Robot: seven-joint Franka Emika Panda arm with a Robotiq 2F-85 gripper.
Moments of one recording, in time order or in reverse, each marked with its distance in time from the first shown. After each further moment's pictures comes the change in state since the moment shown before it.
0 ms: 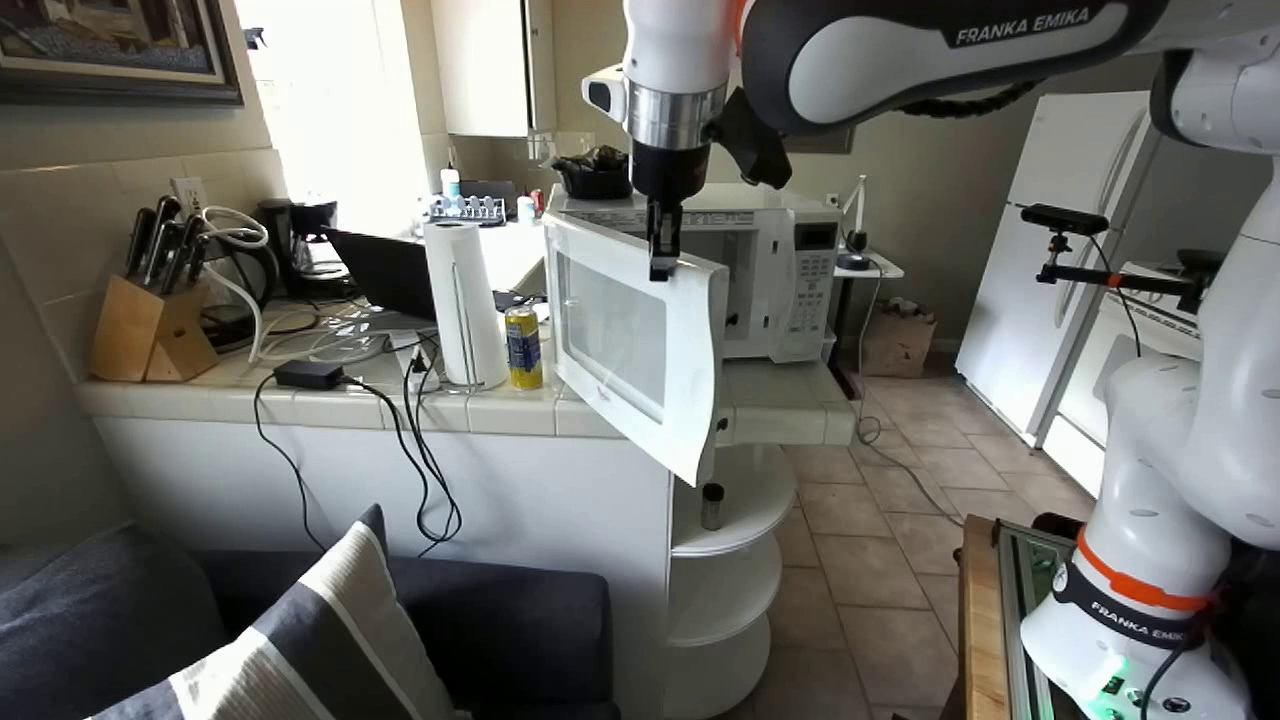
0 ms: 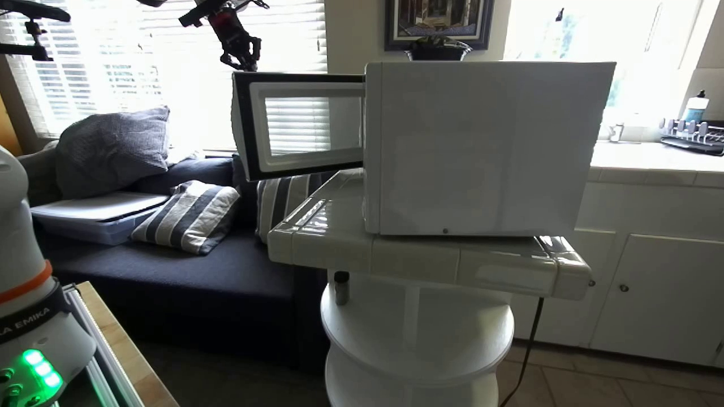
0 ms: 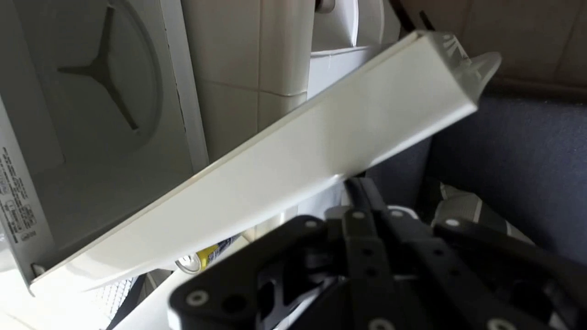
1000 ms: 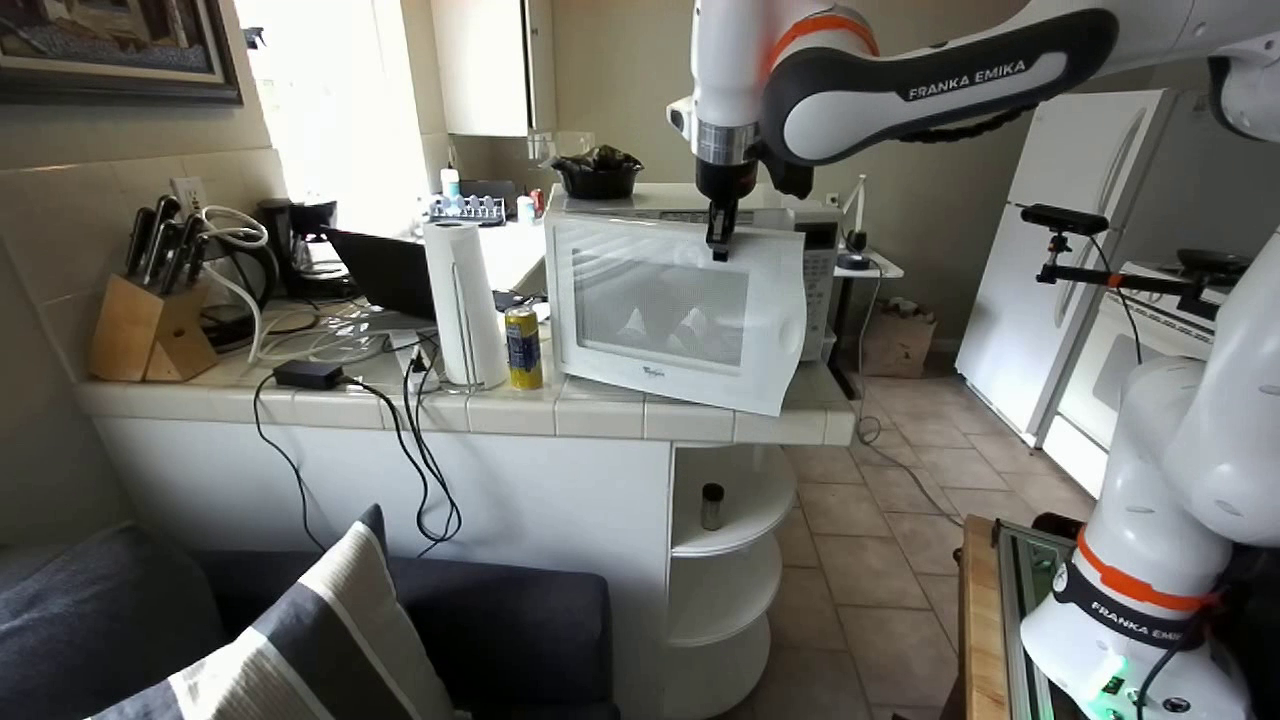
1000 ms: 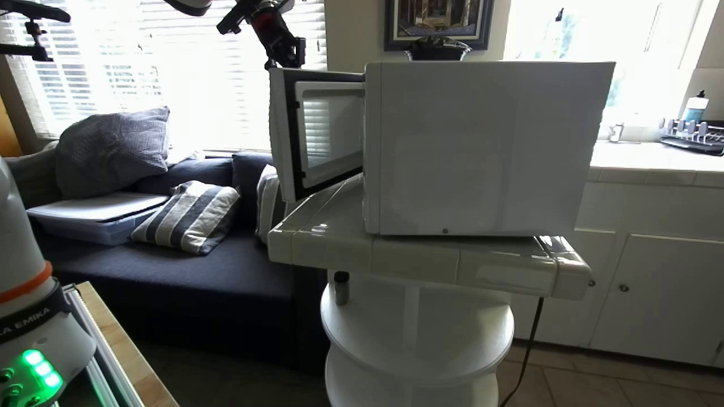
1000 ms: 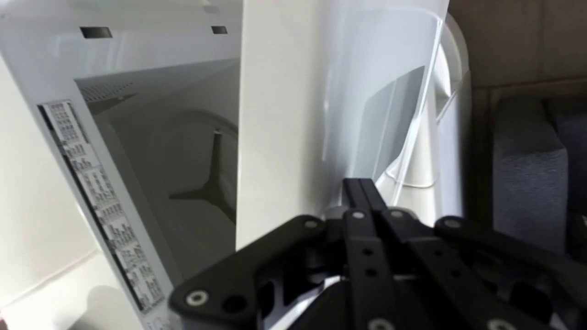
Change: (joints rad) arm -0.158 -0.112 -0.151 -0.192 -0.073 0.114 0.035
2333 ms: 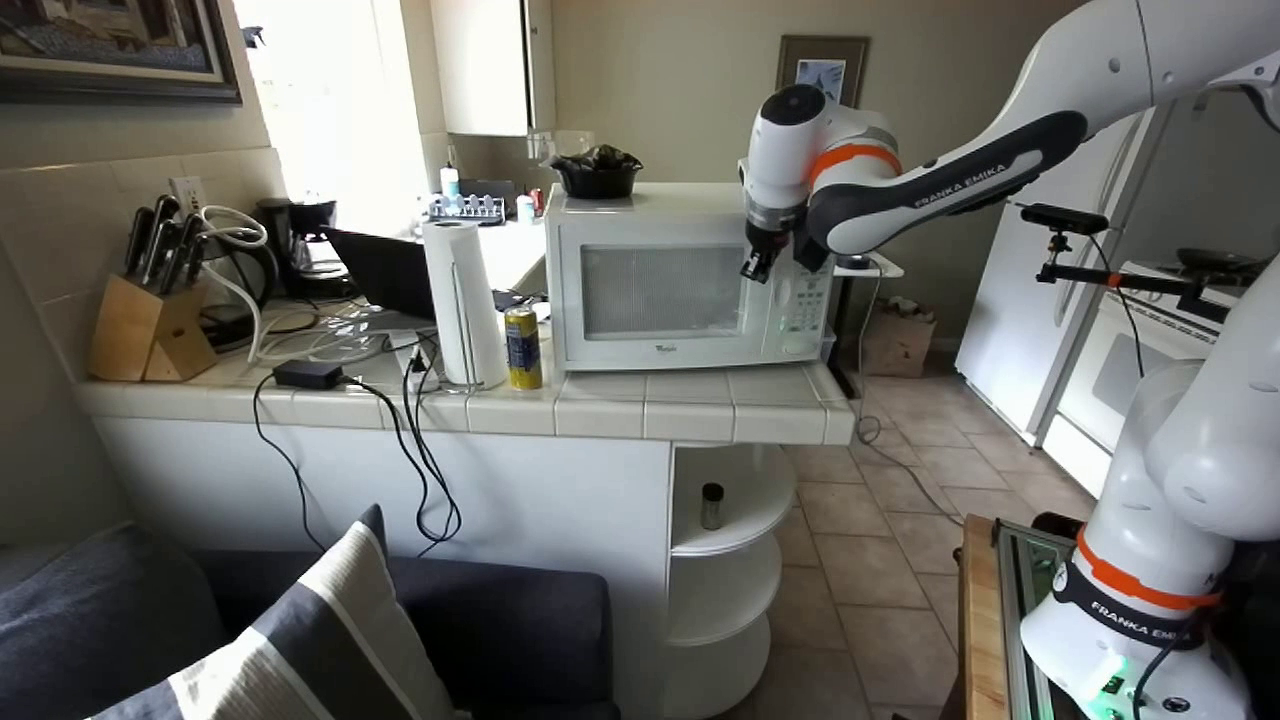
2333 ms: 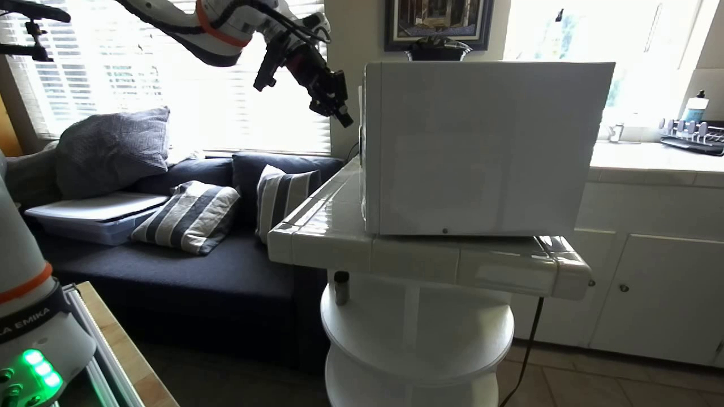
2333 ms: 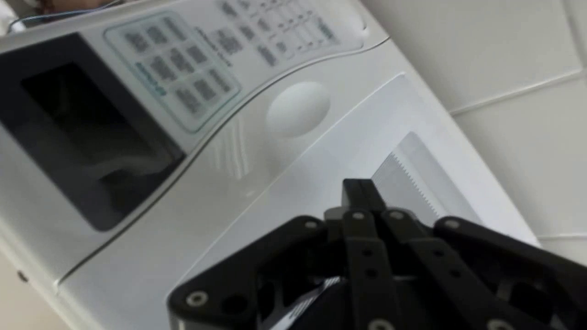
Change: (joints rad) arm -0.161 -0.056 -0.133 -0.310 -0.257 0.373 0.365
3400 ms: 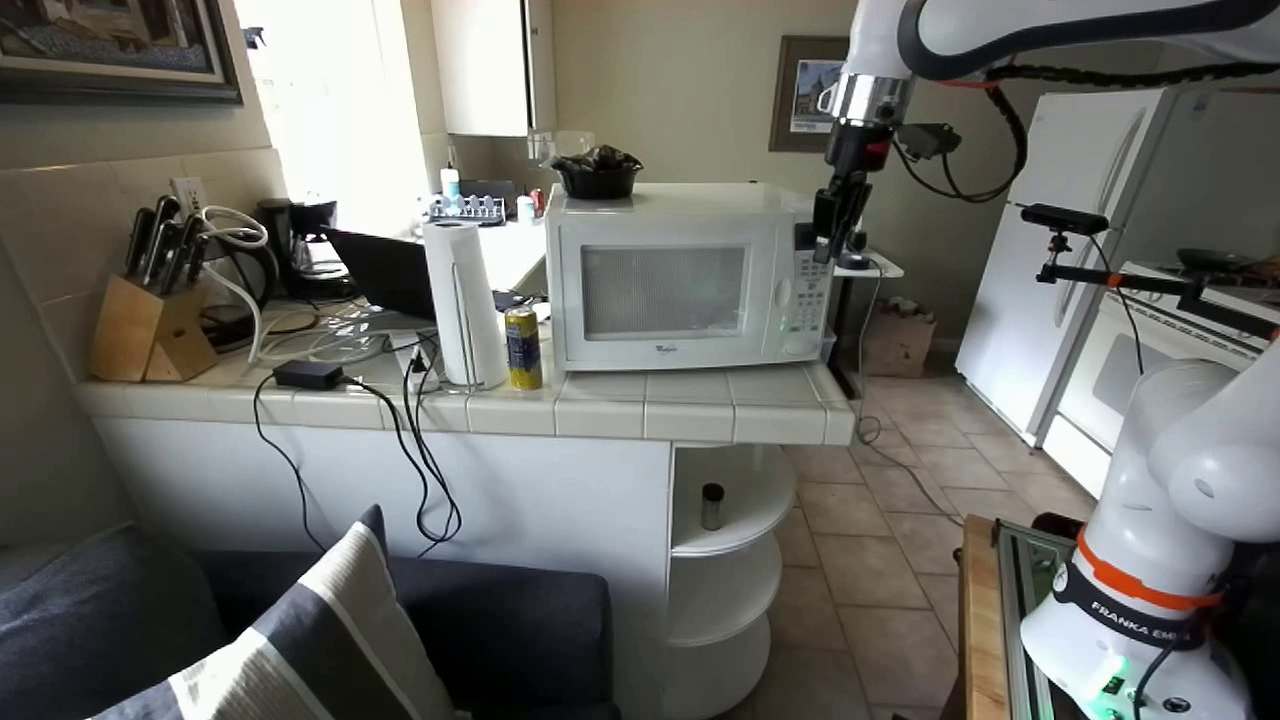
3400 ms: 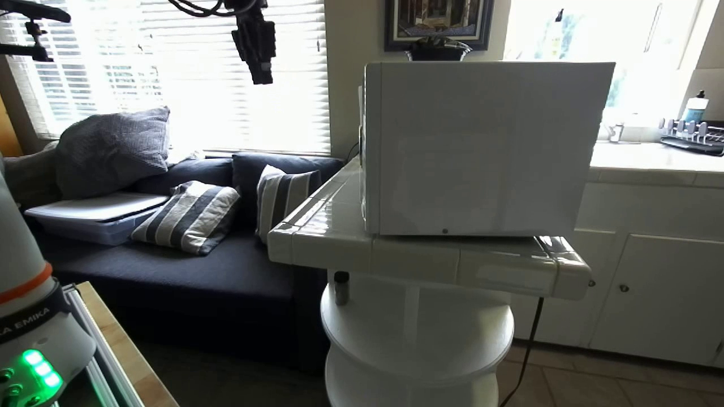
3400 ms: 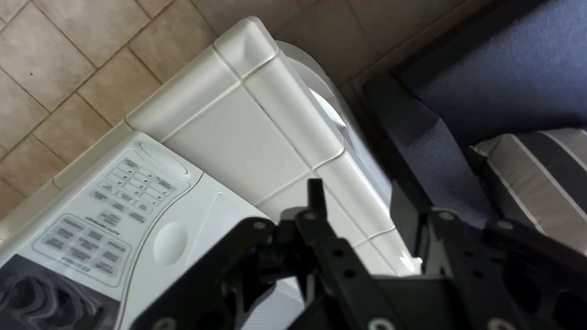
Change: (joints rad) arm 0.024 -0.316 -0.050 0.058 0.711 -0.451 -0.346
